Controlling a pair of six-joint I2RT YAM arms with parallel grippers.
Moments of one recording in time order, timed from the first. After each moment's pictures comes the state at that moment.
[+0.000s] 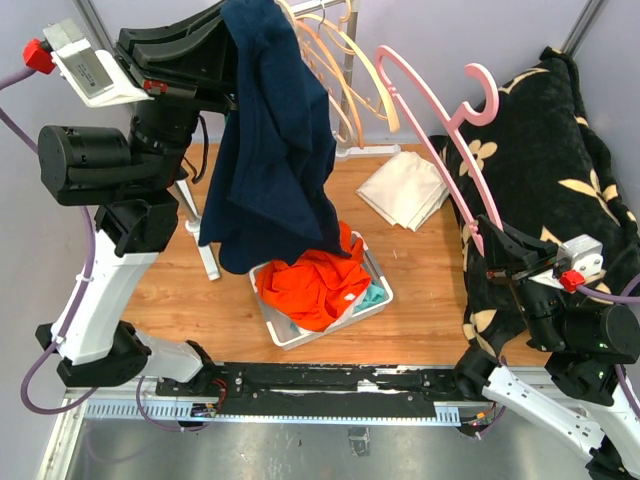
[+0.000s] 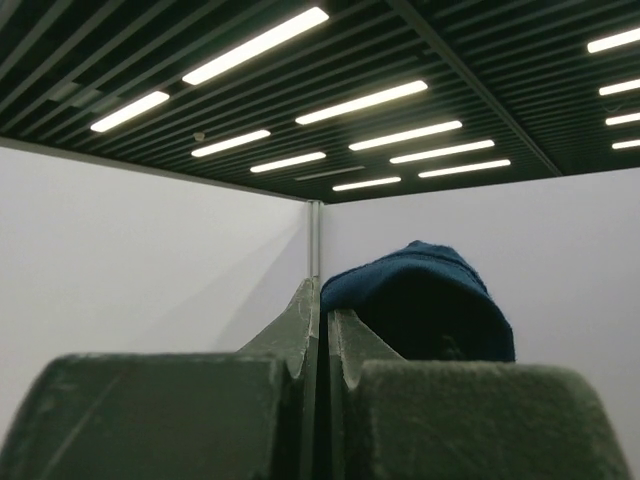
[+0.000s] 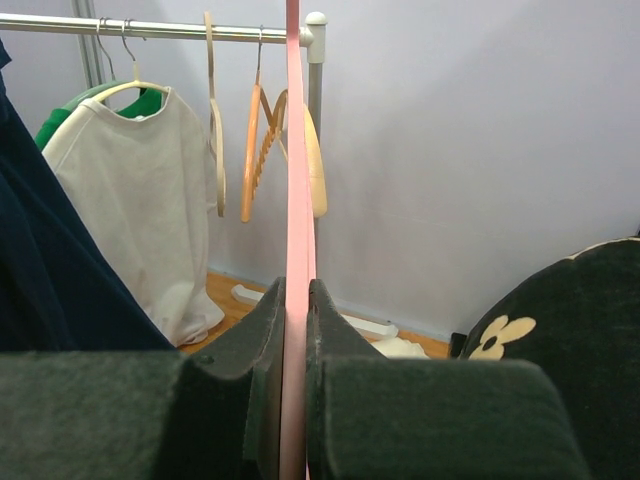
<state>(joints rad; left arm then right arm) -0.77 1.35 2.07 0.24 0.08 -0.10 0.86 0.30 0.89 -0.11 0.38 -0.26</state>
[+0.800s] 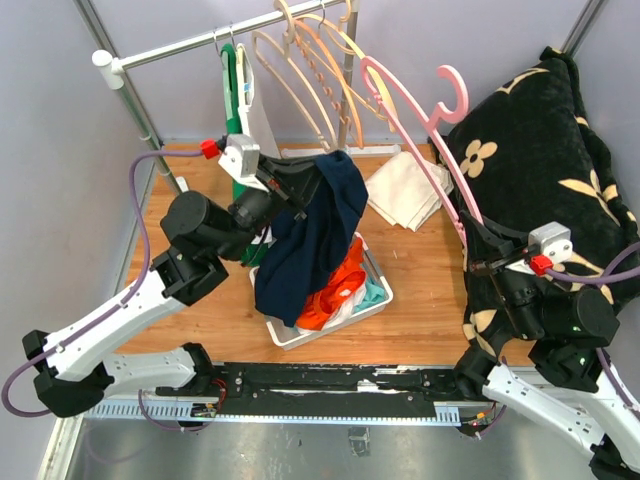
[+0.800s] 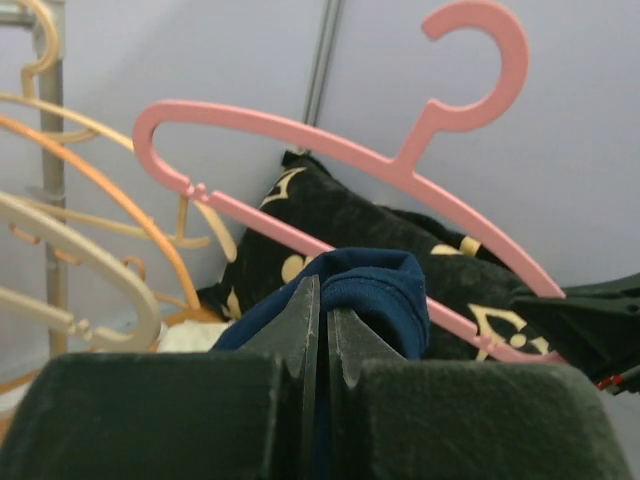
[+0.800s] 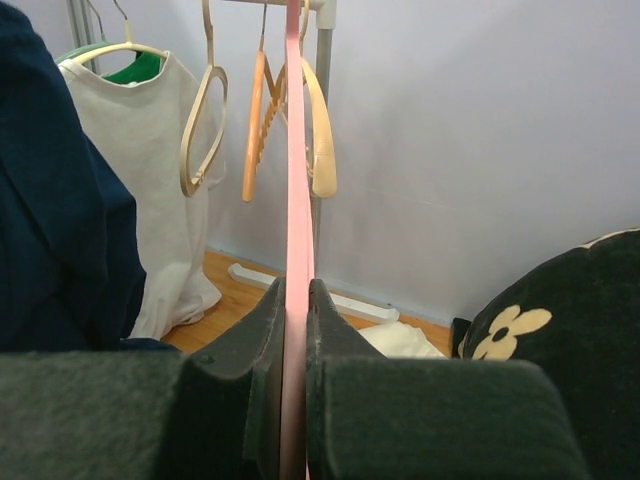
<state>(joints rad) -0.93 1.07 1.26 0.24 -0.13 -0.18 0.86 0.36 0.86 -0.08 0.39 -0.26</state>
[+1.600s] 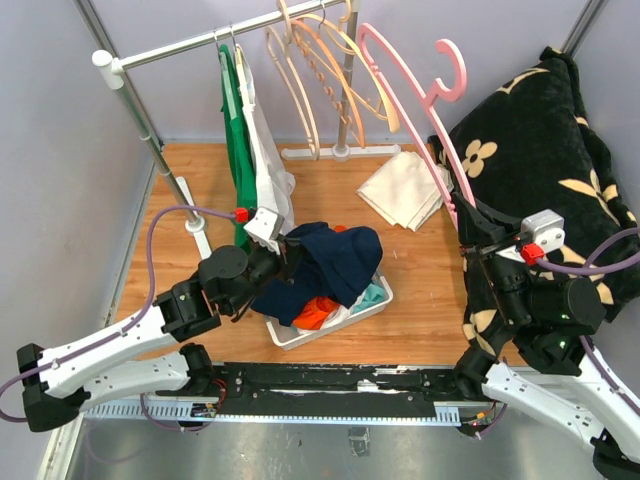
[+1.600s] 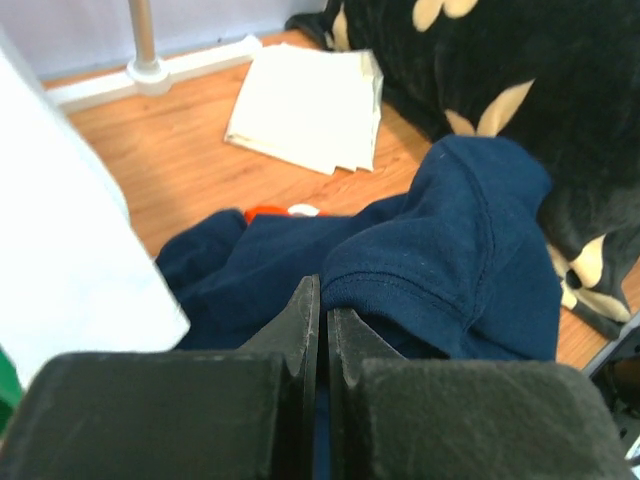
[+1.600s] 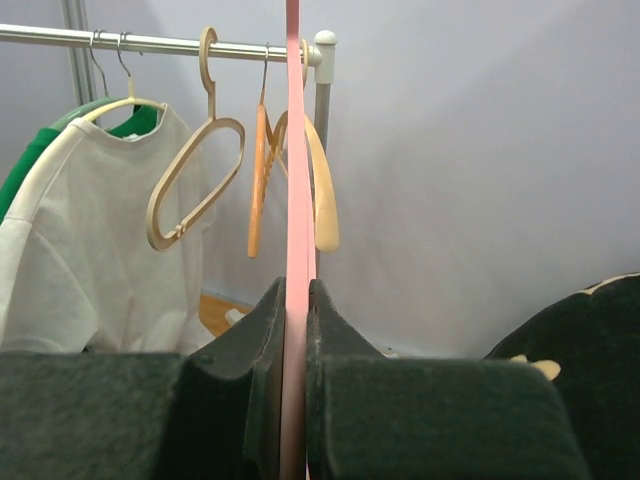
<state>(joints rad) -1.05 0.82 0.80 -0.07 -0.41 -0.23 0.86 0.48 0.86 0.12 0.38 -0.30</state>
